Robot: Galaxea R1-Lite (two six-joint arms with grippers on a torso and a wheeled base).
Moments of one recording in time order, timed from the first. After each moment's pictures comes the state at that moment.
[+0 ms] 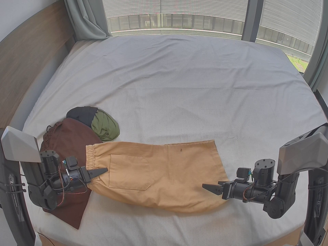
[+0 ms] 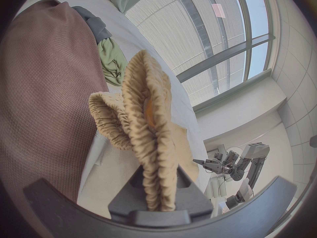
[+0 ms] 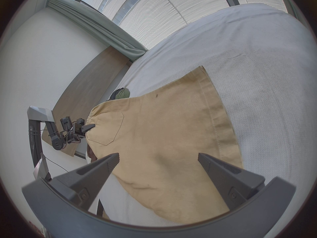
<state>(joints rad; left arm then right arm) 0.05 2.31 -0.38 -1.55 -0.86 -0.55 0.38 2.33 -0.33 -1.54 0.37 0.43</state>
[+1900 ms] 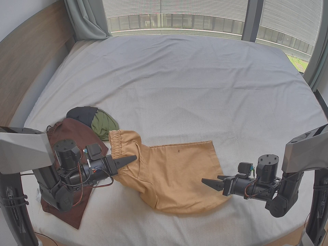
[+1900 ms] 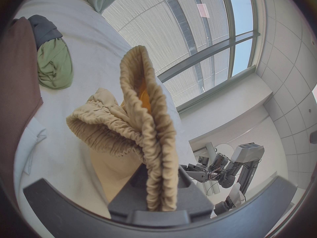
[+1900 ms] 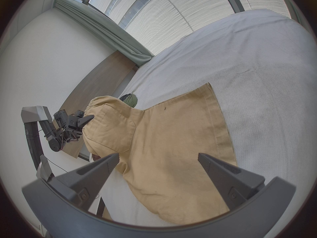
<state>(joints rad) -0.26 2.18 -0.46 -1.55 -0.66 -0.70 0.40 2.26 -0.33 -1.54 0.38 0.43</state>
